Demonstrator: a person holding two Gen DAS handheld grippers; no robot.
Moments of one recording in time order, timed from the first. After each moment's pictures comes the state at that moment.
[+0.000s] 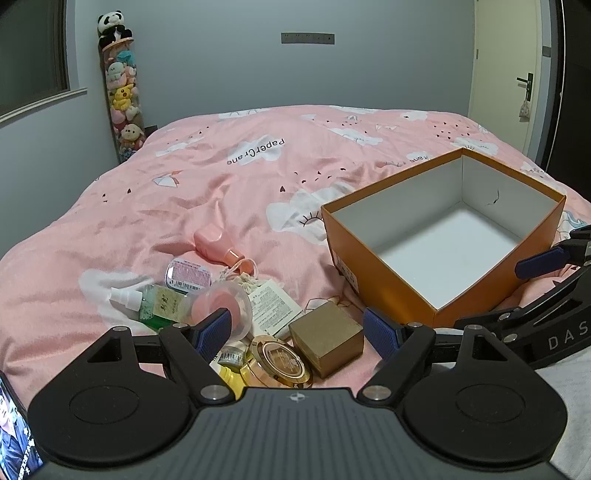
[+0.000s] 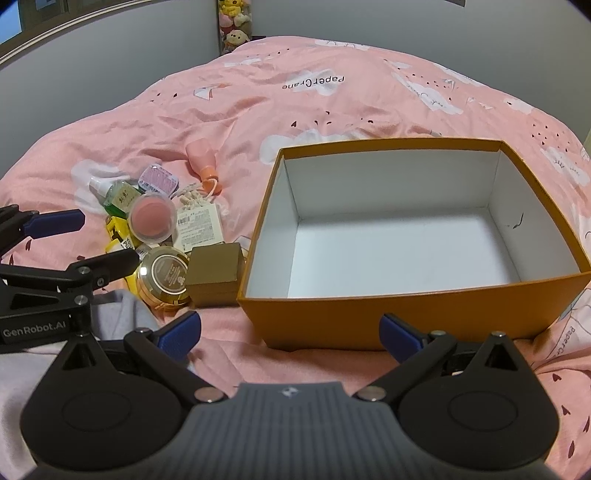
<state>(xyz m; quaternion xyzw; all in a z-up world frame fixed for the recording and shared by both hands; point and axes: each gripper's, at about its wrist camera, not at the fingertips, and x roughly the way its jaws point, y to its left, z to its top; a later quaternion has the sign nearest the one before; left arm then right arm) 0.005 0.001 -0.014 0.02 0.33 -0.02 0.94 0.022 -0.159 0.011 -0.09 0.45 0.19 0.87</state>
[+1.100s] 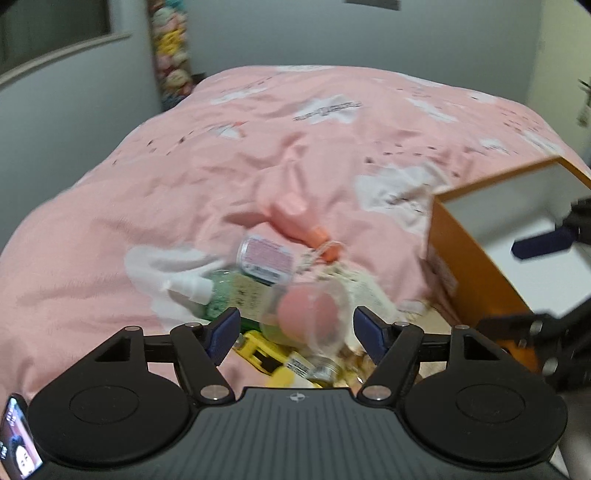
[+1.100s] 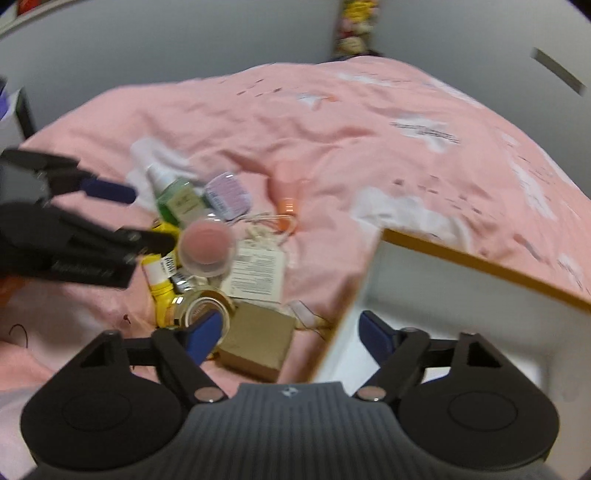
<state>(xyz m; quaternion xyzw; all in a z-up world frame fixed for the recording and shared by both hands) 0.069 0.084 -0.032 -0.03 0.41 0.07 0.91 0.085 -0.073 0.008 -0.22 0.41 0.35 0.81</state>
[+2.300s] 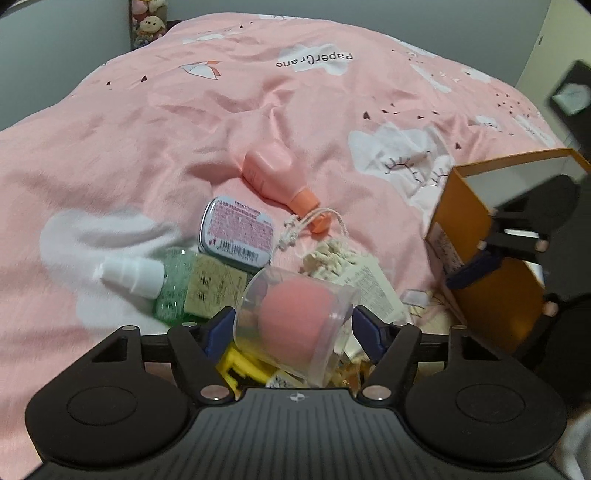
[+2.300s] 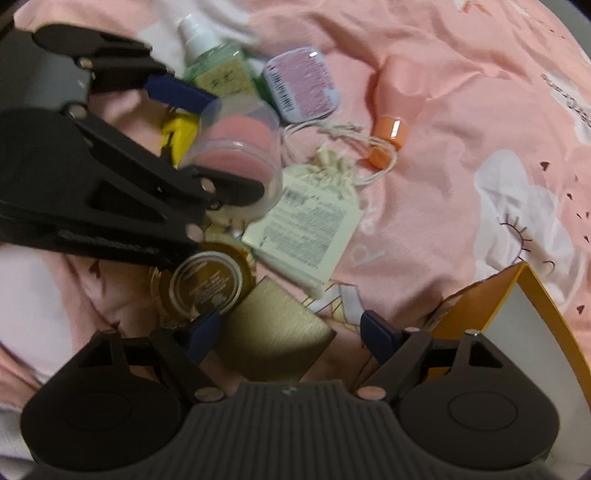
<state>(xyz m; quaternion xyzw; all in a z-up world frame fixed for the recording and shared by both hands) 0.110 0.107 -0.073 -0.08 0.47 0.00 0.88 0.147 0.008 -0.069 -0.38 0.54 0.43 0.61</state>
